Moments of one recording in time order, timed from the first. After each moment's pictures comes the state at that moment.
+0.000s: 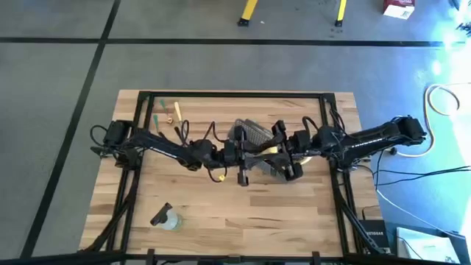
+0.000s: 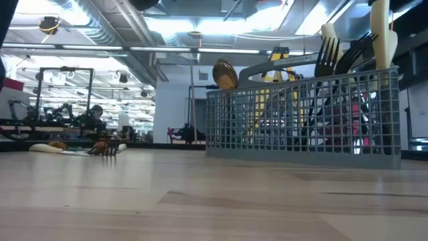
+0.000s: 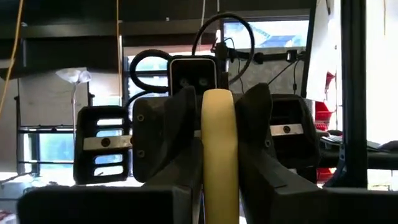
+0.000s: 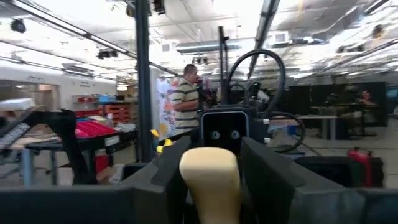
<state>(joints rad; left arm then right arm) -0.16 1.82 1.19 1.05 -0.22 0.11 0.15 1.14 0.63 0.86 -0.11 0.09</state>
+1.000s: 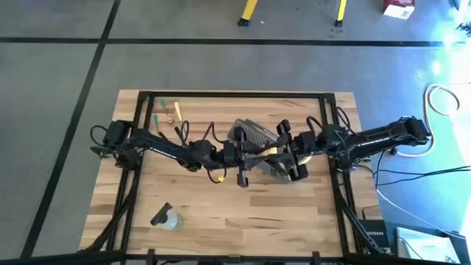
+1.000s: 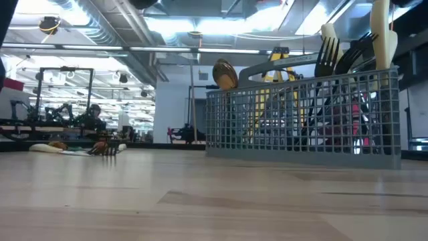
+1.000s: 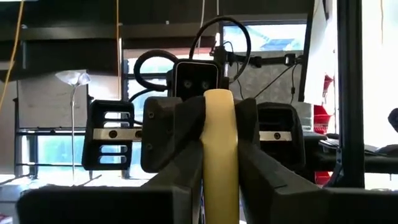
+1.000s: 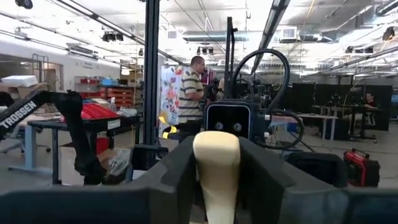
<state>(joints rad) -0.17 1.82 1.19 1.07 -0.23 0.11 0.15 1.05 0.63 0.73 -0.13 0.02</state>
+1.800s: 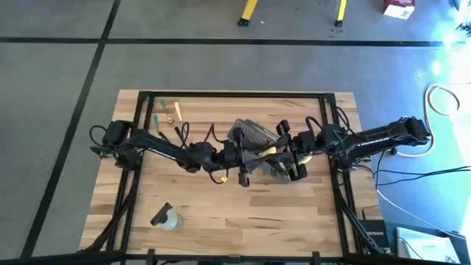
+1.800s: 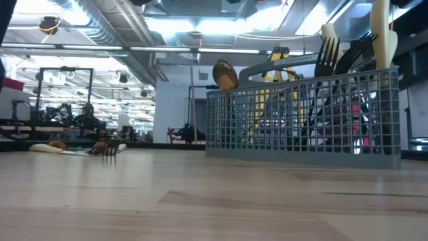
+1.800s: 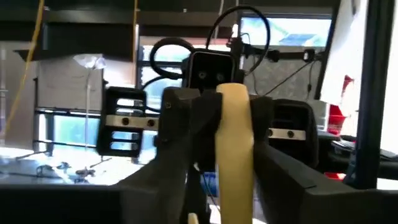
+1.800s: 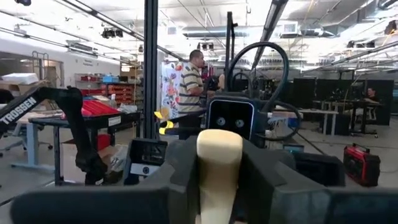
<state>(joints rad) -0.18 1.82 1.19 1.02 -0.34 0.07 0.15 1.03 0.62 0.70 -0.13 0.02</state>
